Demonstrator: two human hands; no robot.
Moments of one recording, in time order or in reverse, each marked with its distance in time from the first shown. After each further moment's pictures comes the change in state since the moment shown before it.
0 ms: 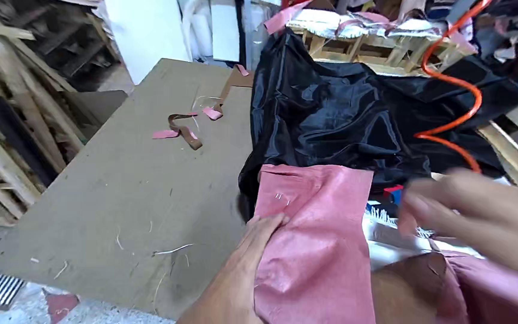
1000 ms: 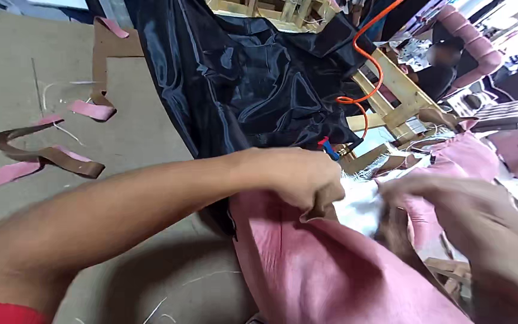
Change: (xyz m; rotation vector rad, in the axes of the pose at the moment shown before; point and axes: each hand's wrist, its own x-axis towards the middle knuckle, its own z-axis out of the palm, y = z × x) left_hand 0.253 -0.024 -0.013 0.111 -1.121 0.847; right_hand -0.022 -0.084 0.070 0.217 0.730 0.447
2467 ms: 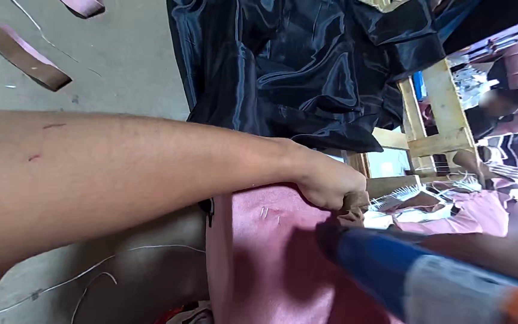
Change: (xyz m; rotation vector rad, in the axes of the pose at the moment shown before) left_hand 0.047 -0.063 0.042 -0.283 0.031 -0.058; right_hand 0.029 0.018 -0.054 -0.685 -0.787 0.140
